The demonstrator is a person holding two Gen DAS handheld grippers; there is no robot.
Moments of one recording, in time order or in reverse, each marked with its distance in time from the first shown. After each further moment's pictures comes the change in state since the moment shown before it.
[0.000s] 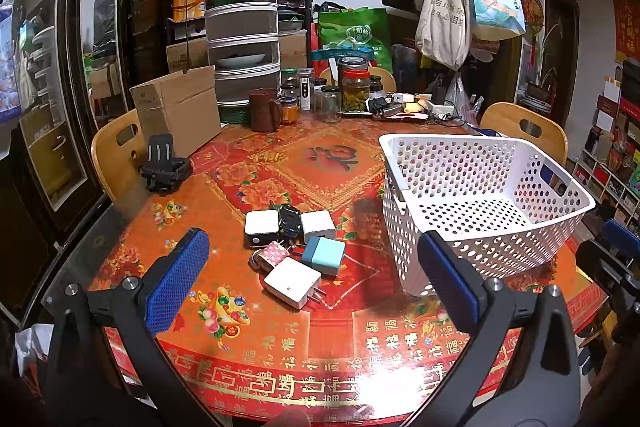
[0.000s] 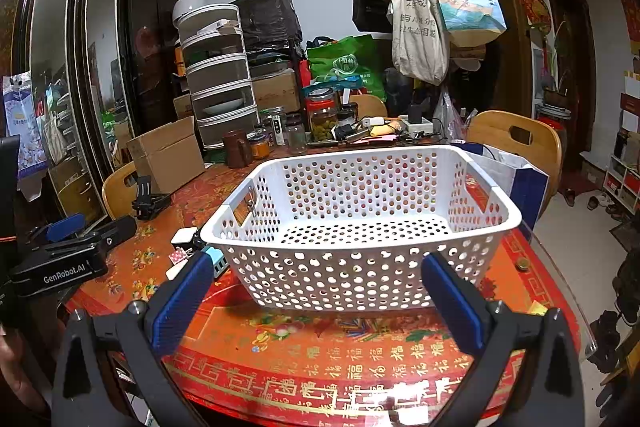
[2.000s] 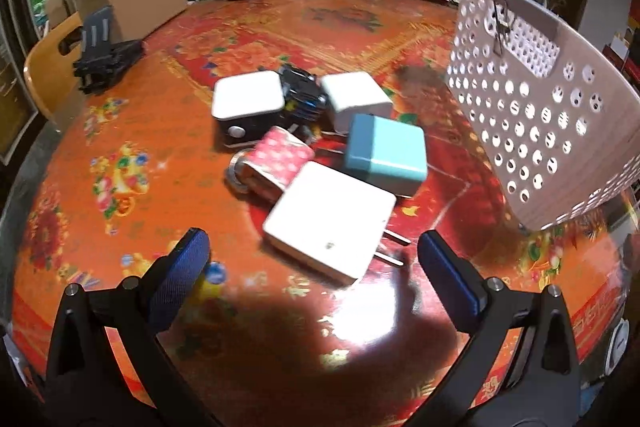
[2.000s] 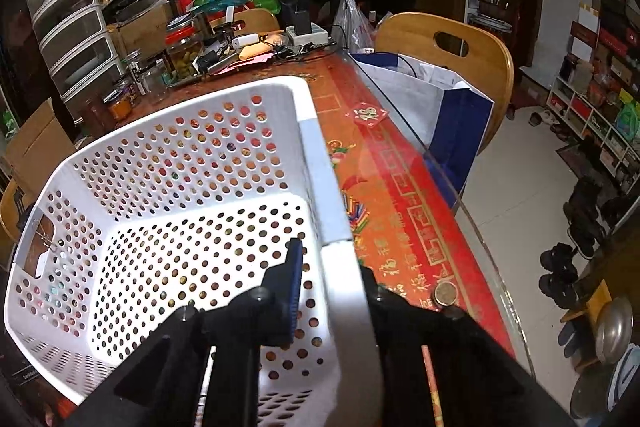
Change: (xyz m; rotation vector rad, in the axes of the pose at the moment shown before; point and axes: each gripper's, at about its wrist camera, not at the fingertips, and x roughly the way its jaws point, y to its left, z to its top) left arm 0.185 0.038 -0.075 0.011 0.430 -0.090; right arm 0.151 -0.169 0.041 0.151 0.359 -0.272
